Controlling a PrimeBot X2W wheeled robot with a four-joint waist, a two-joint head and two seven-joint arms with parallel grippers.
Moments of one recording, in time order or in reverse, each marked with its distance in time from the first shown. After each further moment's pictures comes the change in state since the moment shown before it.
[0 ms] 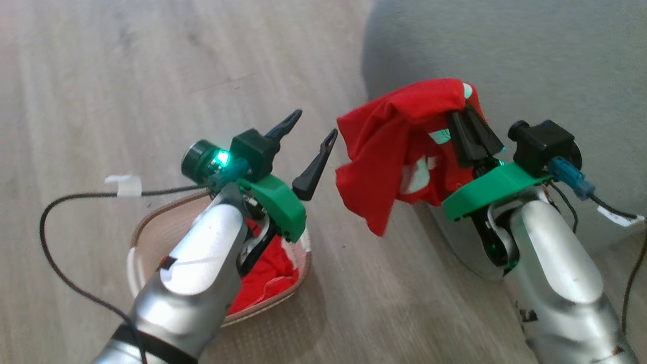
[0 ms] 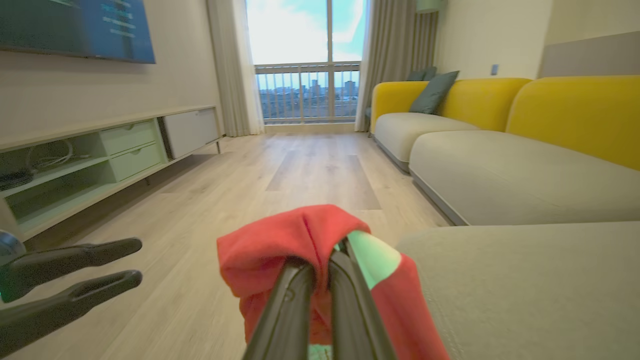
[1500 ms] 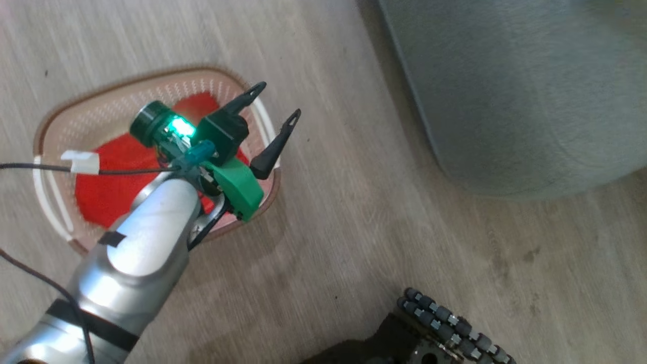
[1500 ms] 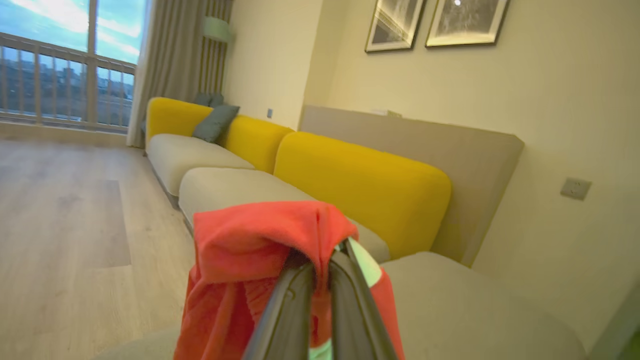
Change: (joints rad) left arm -0.082 0.190 -0.093 -0.074 0.045 -0.017 0.000; right arm -0.720 -0.308 -0.660 0.347 -0.182 0.000 0.037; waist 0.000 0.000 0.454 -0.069
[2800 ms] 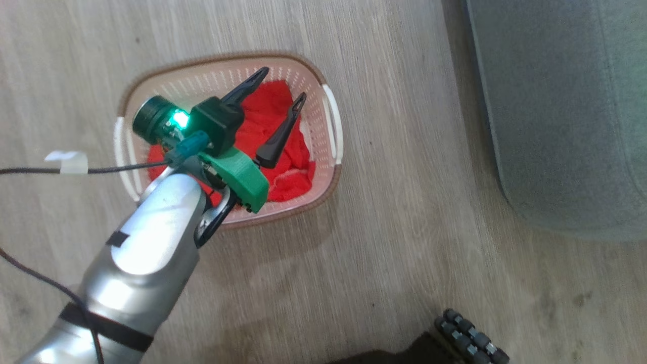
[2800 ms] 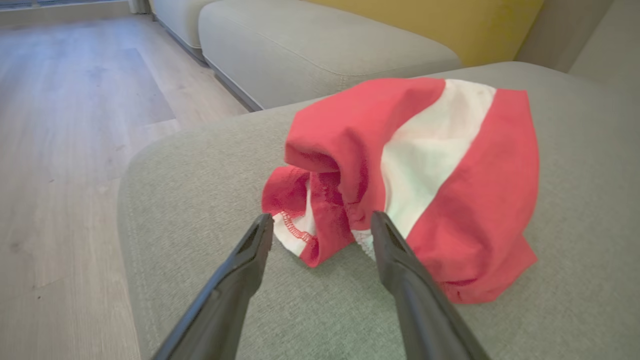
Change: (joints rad) left arm 0.015 -0.045 0.079 -0.034 -0.020 0.000 0.000; right arm 0.252 0.049 -0.056 0.273 0.077 0.000 -0.034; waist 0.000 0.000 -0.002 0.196
